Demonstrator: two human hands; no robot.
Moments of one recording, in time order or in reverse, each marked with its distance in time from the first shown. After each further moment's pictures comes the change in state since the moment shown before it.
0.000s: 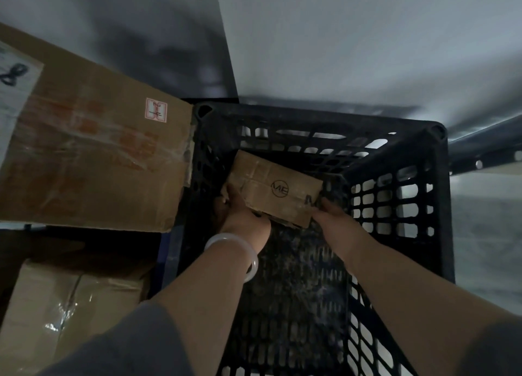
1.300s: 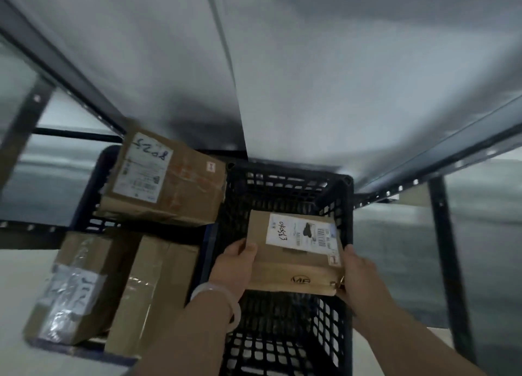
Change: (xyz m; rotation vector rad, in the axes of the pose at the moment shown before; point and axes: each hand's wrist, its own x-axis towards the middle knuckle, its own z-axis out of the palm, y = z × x) left_hand -0.217 -0.010 -0.088 -0.584 -0.159 -0.106; right_hand -0.245 -0.020 -0.059 0.137 0.300 0.025
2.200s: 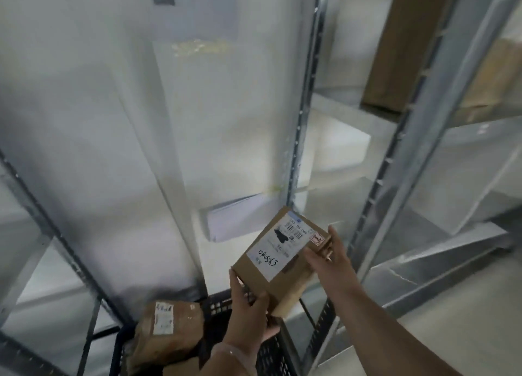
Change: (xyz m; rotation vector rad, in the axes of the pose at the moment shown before) left_hand -0.586 0.031 -0.115 -0.080 -0.420 0.654; right_hand -0.590 -0.098 -0.202 0.390 0.290 -0.694
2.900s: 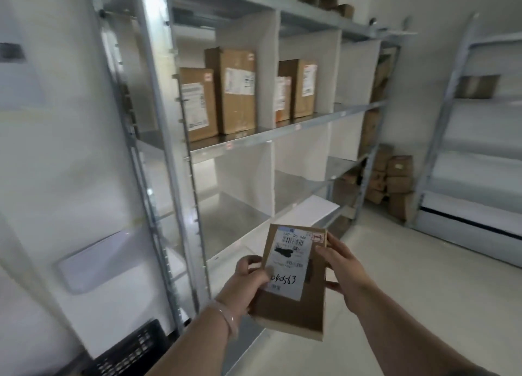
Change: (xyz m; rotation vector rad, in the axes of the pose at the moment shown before) left_hand -0.213 -0.046 0.257 0.411 -0.690 0.136; right_hand -0.200 0.042 -0.389 0.244 0.324 0.028
